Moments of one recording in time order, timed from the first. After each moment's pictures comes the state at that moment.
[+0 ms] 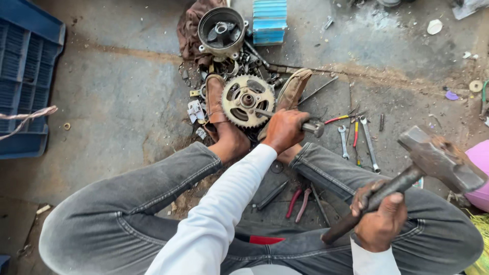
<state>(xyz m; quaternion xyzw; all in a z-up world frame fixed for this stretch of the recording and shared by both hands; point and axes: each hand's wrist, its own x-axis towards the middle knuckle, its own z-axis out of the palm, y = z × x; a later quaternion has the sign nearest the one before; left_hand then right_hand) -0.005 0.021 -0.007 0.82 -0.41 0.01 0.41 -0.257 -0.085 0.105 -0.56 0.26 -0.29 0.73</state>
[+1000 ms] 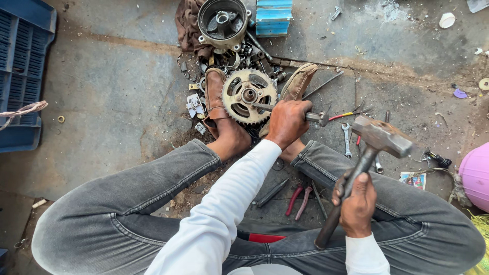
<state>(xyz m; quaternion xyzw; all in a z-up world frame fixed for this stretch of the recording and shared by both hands) 0.001 0.012 0.004 0.84 -0.35 0.03 0.41 -0.232 -0.078 0.073 -0.57 0.33 -0.15 0.74</state>
